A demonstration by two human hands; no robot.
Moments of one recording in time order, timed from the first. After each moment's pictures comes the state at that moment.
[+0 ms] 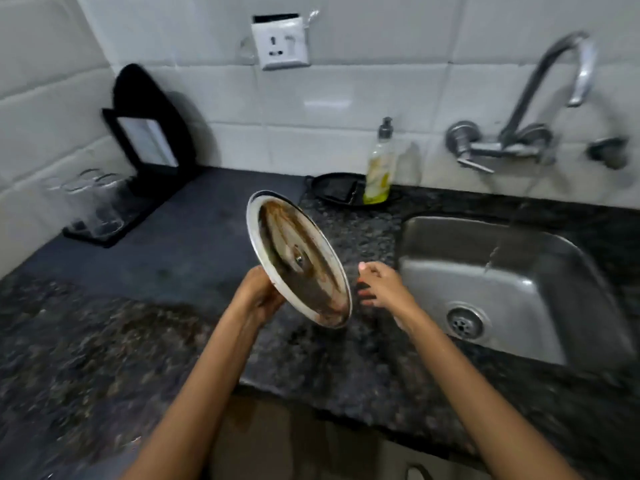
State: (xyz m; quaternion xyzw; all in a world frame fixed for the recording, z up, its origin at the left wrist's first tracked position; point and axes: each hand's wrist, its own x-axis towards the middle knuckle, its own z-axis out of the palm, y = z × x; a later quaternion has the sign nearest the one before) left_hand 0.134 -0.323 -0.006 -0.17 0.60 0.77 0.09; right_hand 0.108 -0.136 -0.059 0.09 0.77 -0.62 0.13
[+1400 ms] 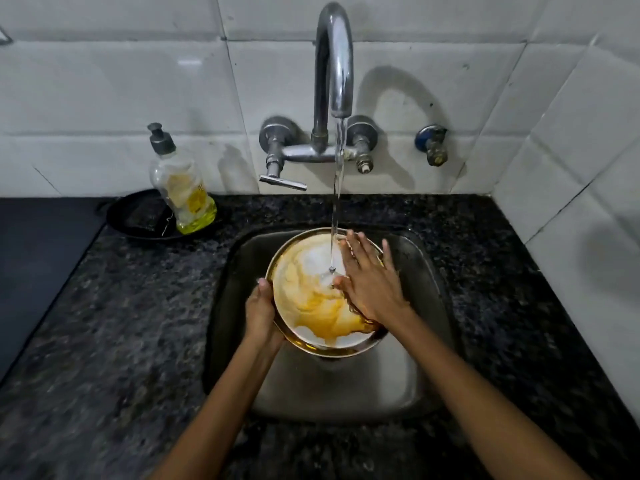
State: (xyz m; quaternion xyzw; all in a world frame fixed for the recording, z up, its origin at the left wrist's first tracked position) left_hand 0.006 -0.002 -0.110 -0.26 0.51 0.81 0.13; right_hand 0.006 0.185 -0.121 -0.02 1.00 0.01 -0.03
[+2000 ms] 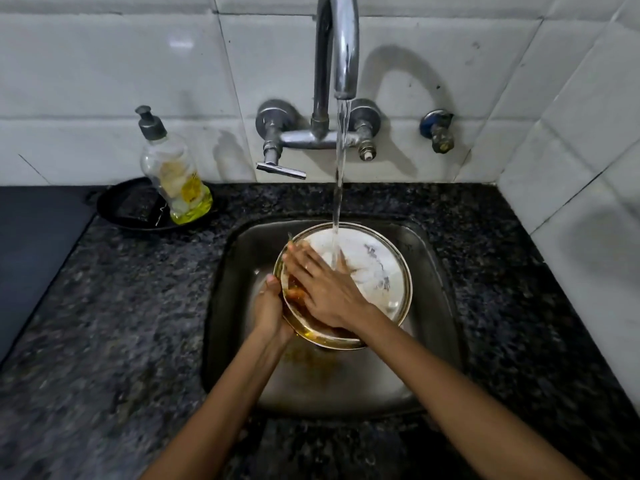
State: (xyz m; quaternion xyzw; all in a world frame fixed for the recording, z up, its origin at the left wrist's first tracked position) left_hand 0.005 0.010 -0.111 -0.28 0.46 0.82 0.16; right_hand 0.000 0.125 -0.124 -0.17 0.98 -0.08 0.00
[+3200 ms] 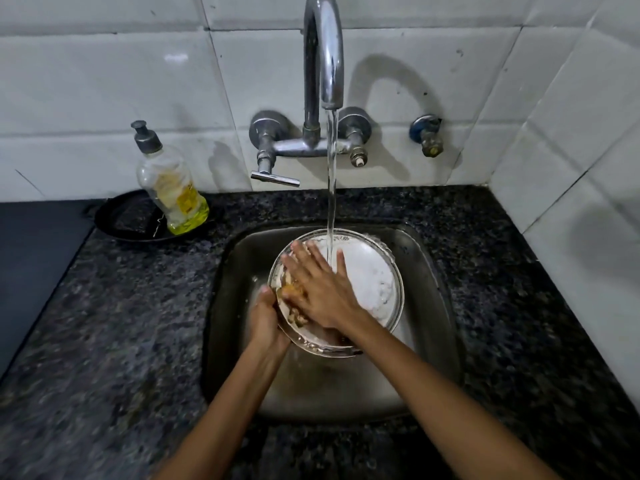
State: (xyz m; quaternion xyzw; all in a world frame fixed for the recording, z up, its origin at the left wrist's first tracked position) left_hand 0.012 0.009 -0.111 -0.29 0.42 0.84 0.18; right_hand -0.002 0.121 -0.131 -0.10 0.99 -0.09 0.01
